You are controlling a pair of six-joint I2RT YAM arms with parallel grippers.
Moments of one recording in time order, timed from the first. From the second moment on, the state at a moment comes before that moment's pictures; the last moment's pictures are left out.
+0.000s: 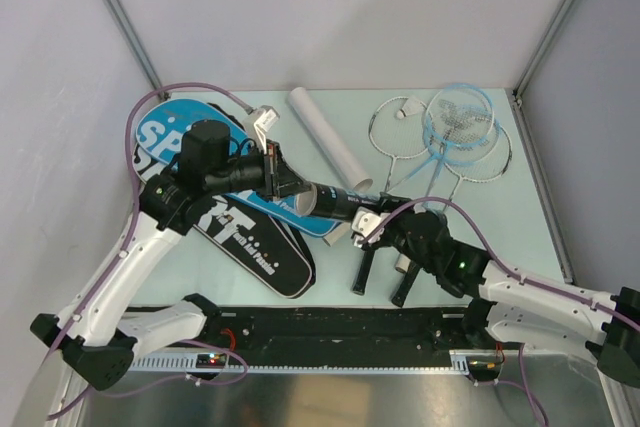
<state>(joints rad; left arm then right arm) -0.55 1.05 1.27 -0.64 0.56 -0.43 1.01 0.89 0.53 0.08 0.28 -0.73</state>
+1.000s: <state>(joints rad) -0.69 1.01 1.14 -0.51 0.13 -0.48 1.02 1.03 0.63 -0.06 0.36 -0.50</state>
